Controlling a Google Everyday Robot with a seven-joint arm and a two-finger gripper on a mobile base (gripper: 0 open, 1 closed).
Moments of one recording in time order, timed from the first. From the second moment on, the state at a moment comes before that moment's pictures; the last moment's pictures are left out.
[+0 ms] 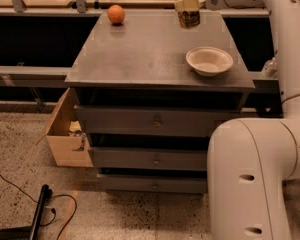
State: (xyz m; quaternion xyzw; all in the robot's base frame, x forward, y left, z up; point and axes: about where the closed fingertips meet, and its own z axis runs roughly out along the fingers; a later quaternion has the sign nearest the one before) arm 0.847 -0.126 1.010 -0.37 0.73 0.16 0.55
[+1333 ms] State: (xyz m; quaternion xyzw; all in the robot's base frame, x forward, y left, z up) arm 0.822 -0.104 0.996 -0.34 0.73 0.15 0.57
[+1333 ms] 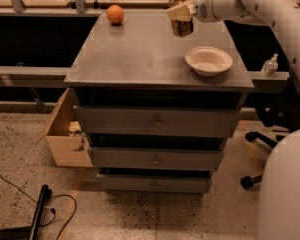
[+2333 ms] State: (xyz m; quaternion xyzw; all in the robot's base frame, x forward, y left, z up) arm 0.791 -0.045 0.991 -0.50 0.74 0.10 0.45
